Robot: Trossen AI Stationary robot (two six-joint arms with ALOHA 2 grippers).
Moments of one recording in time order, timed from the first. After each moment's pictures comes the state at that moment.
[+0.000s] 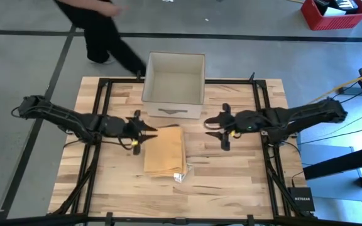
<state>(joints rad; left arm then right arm) -0.23 0.99 0.63 0.01 -0.33 -0.11 0.18 1.09 0.97 -0.39 0.24 0.10</state>
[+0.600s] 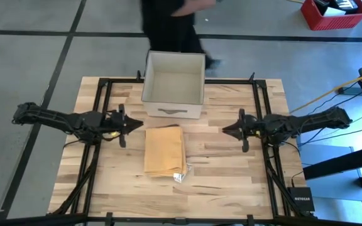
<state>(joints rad) -0.16 0.57 0.35 0.12 -0.35 -0.09 0.18 0.52 0.35 0.00 0.18 0.16</state>
